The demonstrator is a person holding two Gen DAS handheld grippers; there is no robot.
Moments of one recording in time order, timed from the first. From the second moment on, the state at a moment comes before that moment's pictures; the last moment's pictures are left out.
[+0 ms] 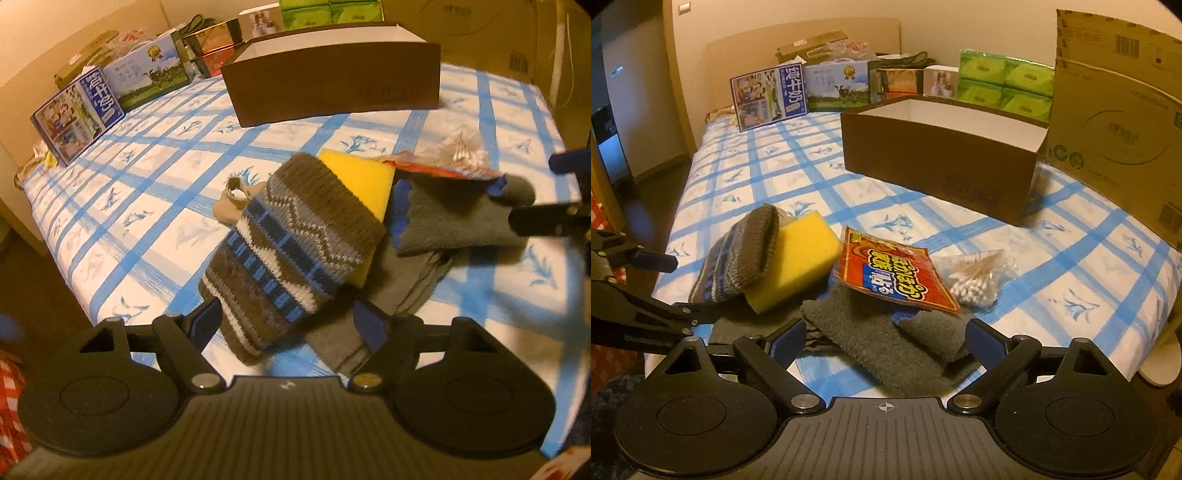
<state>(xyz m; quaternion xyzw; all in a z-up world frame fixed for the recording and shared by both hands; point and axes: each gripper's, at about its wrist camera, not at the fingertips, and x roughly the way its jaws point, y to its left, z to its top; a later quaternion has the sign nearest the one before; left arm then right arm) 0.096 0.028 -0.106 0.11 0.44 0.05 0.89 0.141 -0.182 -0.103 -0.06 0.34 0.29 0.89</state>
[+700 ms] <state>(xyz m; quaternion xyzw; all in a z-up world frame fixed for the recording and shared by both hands) 0.113 0.038 -0.125 0.14 0.41 0.02 0.90 0.160 -0.161 -0.115 -0.10 0.33 0.30 0.89</state>
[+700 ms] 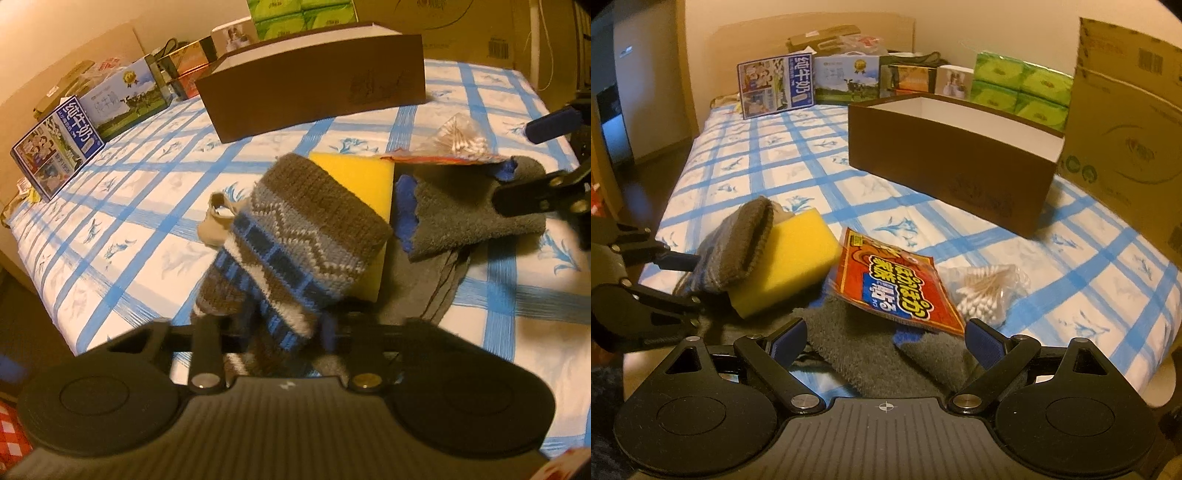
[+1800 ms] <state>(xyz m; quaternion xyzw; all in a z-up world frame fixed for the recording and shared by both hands) 0.112 0.080 -0.044 0.01 0.40 0.05 0.92 0.186 -0.167 -0.066 -0.09 0.25 0.26 0.93</state>
